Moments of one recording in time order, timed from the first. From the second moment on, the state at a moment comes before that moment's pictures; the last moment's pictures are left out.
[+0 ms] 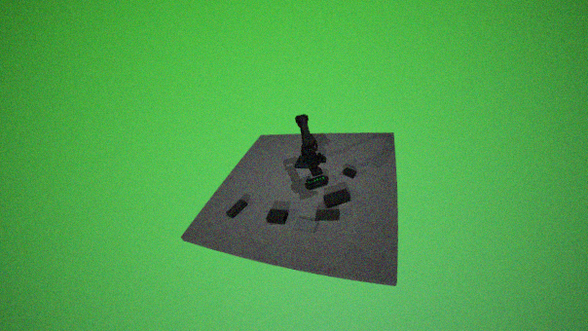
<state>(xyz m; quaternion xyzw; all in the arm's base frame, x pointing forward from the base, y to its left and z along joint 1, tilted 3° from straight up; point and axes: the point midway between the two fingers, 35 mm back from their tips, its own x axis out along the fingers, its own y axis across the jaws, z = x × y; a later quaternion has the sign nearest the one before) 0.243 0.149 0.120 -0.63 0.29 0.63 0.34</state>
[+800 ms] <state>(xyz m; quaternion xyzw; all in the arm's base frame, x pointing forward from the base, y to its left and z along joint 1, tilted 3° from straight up) 0.228 0.139 0.106 -0.63 0.29 0.63 0.35</state>
